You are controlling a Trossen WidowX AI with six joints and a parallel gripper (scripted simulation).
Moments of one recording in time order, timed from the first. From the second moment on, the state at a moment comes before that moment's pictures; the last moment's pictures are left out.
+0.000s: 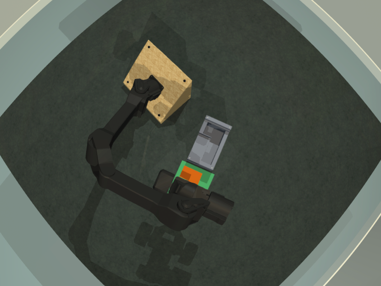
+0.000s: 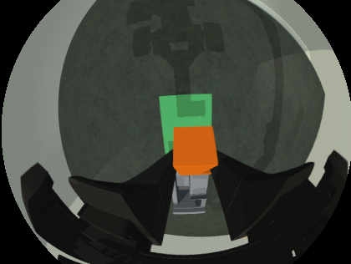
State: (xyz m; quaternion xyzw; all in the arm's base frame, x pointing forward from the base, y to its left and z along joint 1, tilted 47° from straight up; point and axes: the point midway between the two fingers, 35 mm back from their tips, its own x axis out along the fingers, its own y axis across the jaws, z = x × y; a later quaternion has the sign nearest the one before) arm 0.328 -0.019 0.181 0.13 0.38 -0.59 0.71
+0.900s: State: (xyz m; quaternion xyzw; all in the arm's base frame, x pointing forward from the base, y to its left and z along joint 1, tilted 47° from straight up) arm 0.331 -0.046 0.161 0.12 0.38 -0.58 0.71
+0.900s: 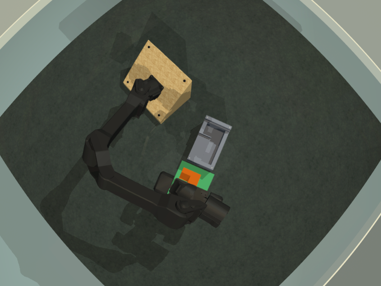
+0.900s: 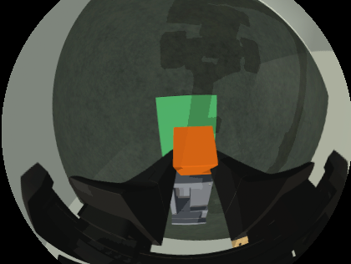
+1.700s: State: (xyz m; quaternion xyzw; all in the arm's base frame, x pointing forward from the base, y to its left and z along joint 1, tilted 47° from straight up) arm 0.332 -0.074 0.136 0.12 0.38 -0.58 0.71
